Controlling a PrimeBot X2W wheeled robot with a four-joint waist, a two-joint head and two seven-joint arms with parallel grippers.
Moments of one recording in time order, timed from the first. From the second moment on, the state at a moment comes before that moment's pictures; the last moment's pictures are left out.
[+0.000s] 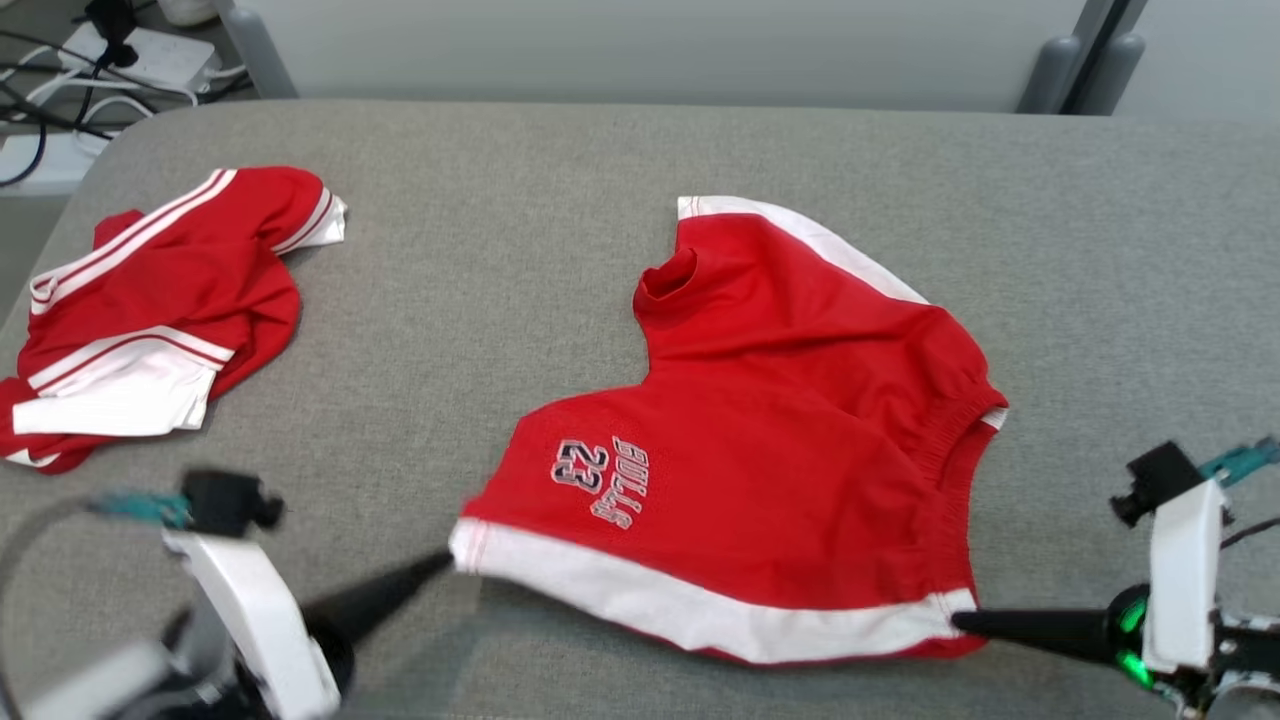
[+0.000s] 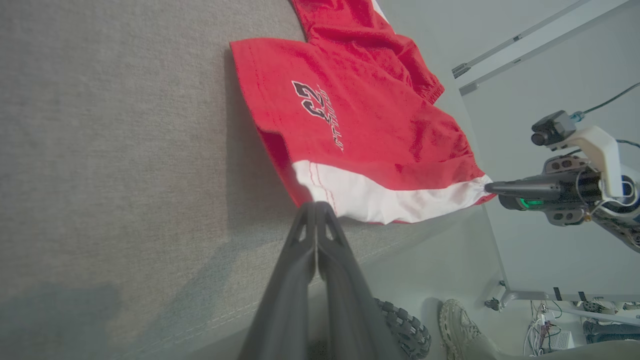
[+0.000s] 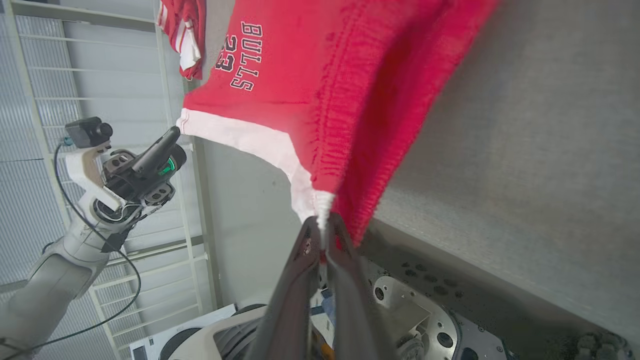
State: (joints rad) left arm -0.56 0.84 -1.22 0.03 -1.67 -0.12 0.05; right arm -0.51 -0.88 1.01 0.06 1.94 0.13 0.54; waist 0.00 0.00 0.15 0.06
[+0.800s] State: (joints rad) left arm -1.34 0.52 -0.85 0.45 -1.34 -0.12 -0.26; right arm -1.40 -0.55 0.89 0.65 1.66 0.13 -0.02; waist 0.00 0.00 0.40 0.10
